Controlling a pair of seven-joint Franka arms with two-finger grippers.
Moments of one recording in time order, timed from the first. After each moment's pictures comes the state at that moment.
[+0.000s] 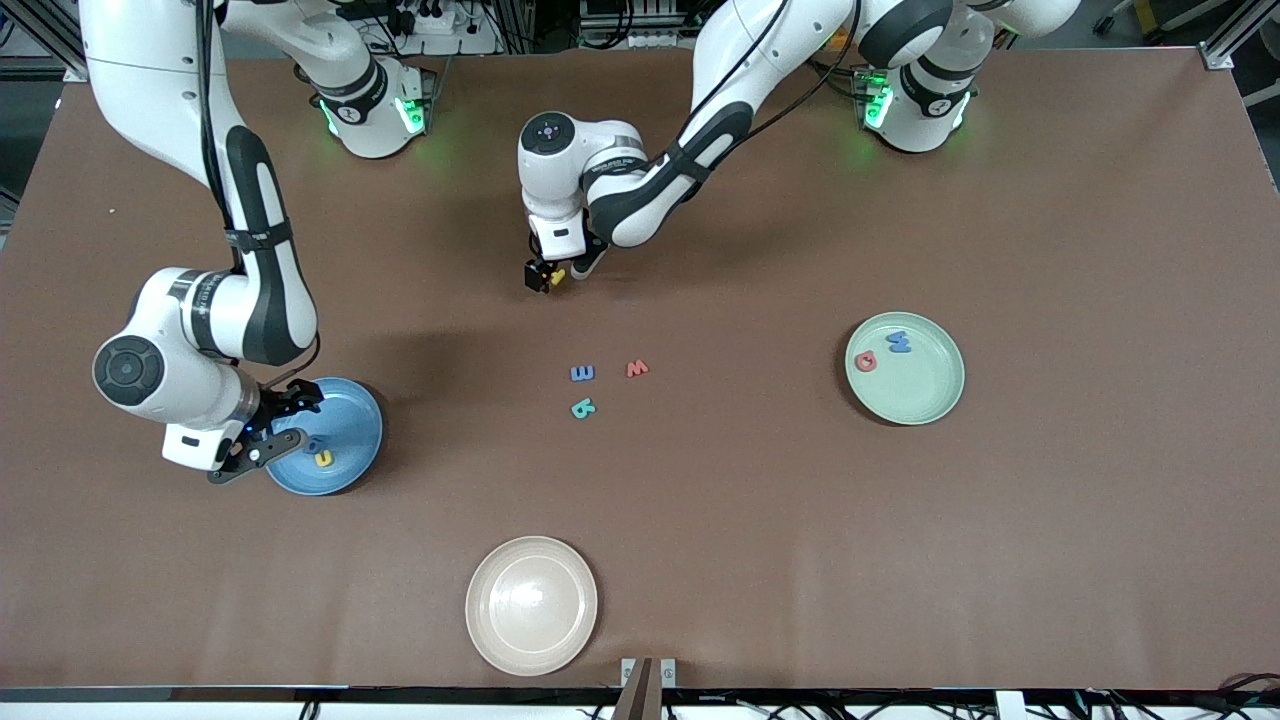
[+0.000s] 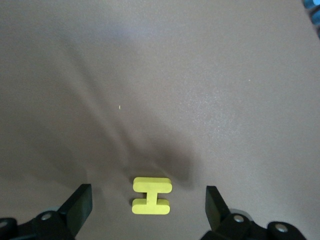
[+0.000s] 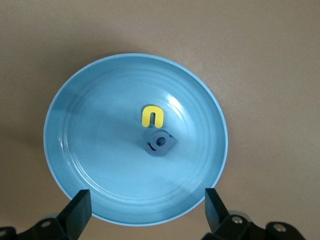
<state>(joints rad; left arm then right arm) -0.87 0.91 -0.34 -1.43 0.38 2.41 -2.38 0.42 0.54 -0.48 -1.83 0.19 2.23 -0.64</state>
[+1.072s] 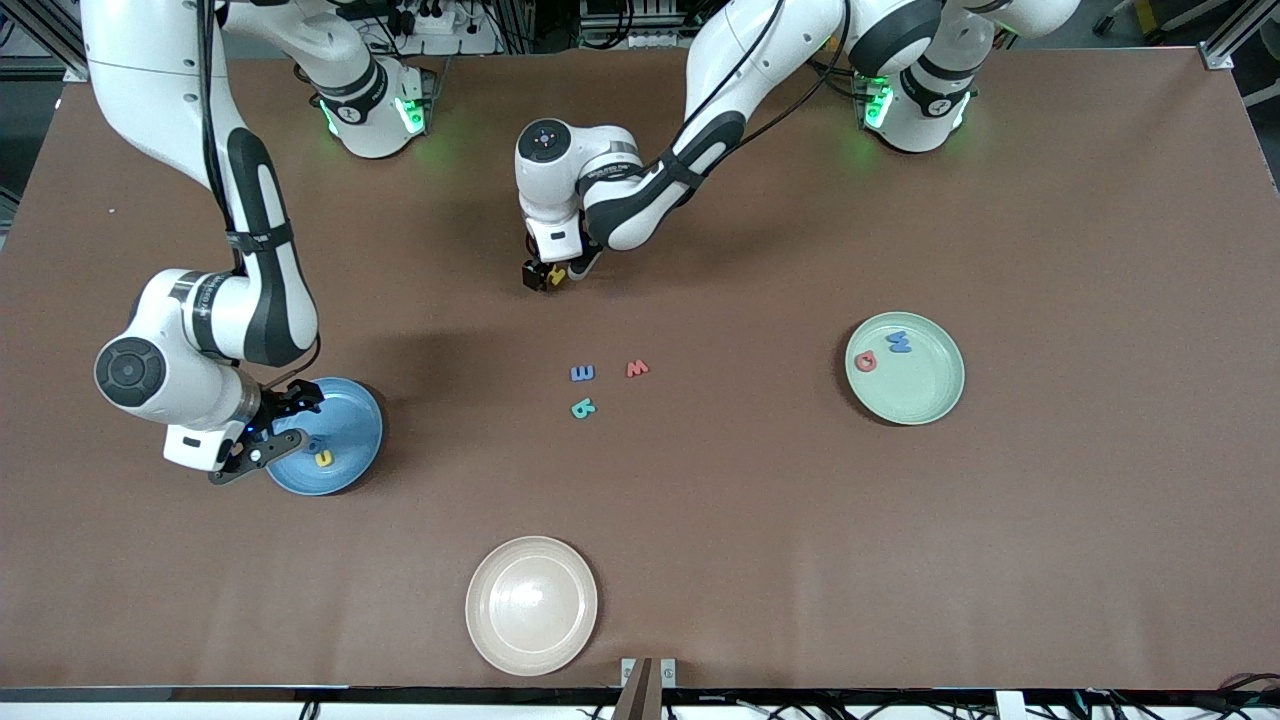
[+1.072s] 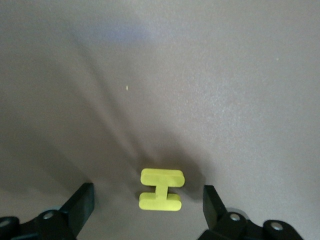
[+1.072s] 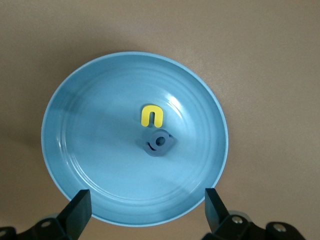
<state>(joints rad) -0.89 0.96 -0.35 -1.39 0.36 2.41 -2.38 0.42 0.54 -0.48 -1.83 0.19 2.23 -0.65</state>
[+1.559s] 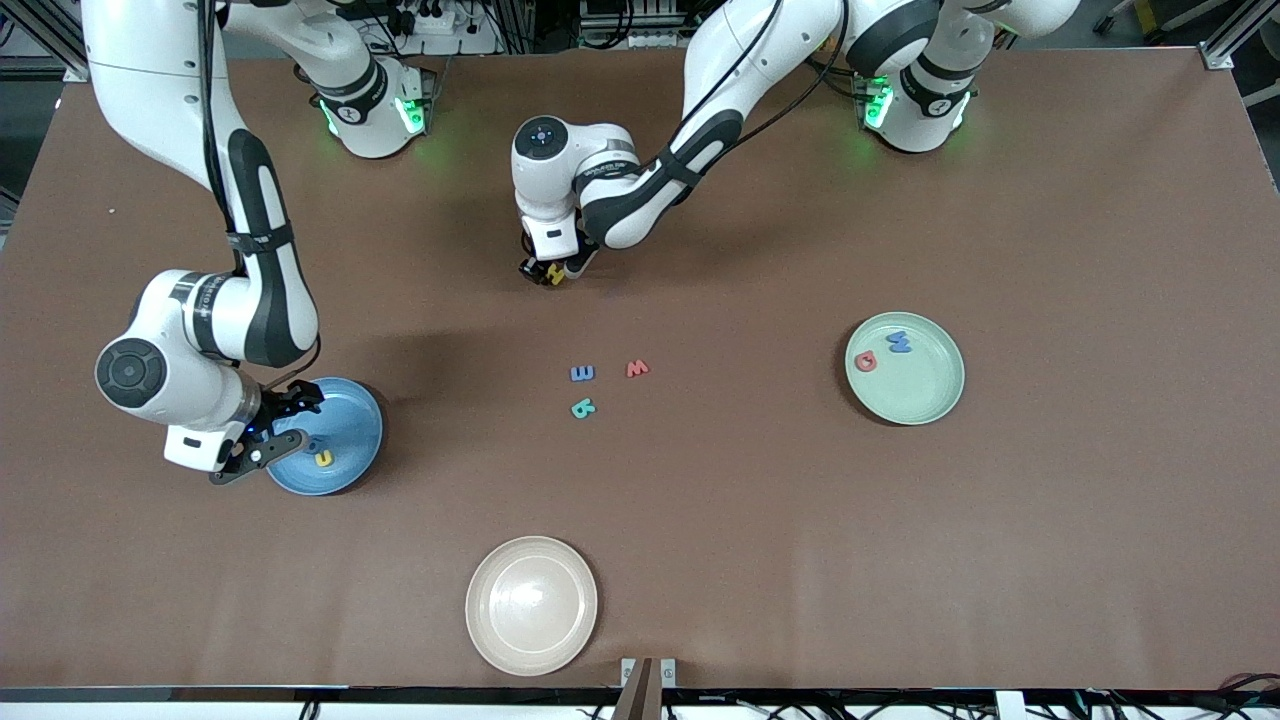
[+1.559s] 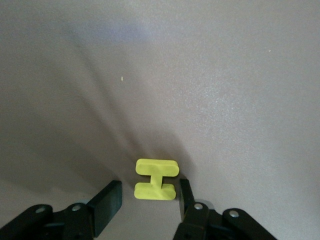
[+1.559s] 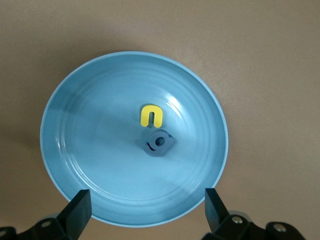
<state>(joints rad) -0.89 0.96 -0.35 -1.37 0.35 2.41 -2.38 0.42 0.55 -0.48 -1.83 0.19 2.23 -0.65</state>
